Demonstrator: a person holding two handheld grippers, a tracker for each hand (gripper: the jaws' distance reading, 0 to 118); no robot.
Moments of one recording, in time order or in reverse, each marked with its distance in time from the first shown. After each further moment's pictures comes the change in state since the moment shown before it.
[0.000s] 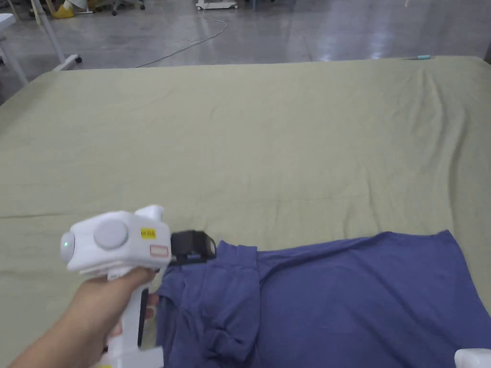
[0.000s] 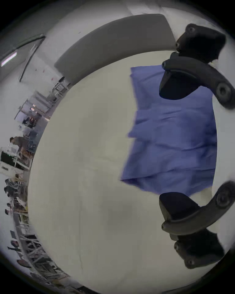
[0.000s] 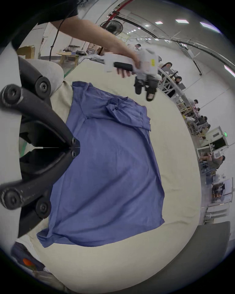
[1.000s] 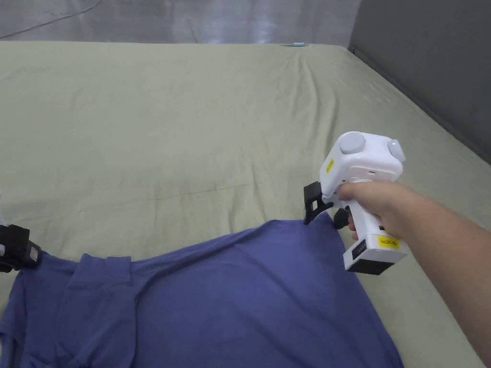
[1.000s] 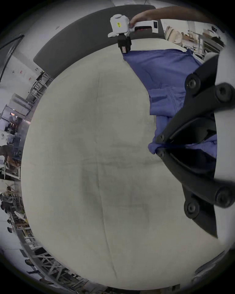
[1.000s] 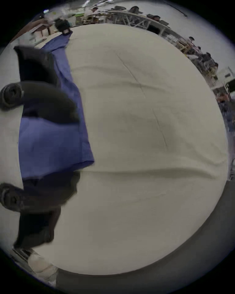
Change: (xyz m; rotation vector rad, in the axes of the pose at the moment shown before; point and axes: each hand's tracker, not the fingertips) left arm 0.000 0.039 -0.033 -0.174 0.111 -0.172; right arm 0.200 0.286 -0.156 -0.274 -0.394 -0.345
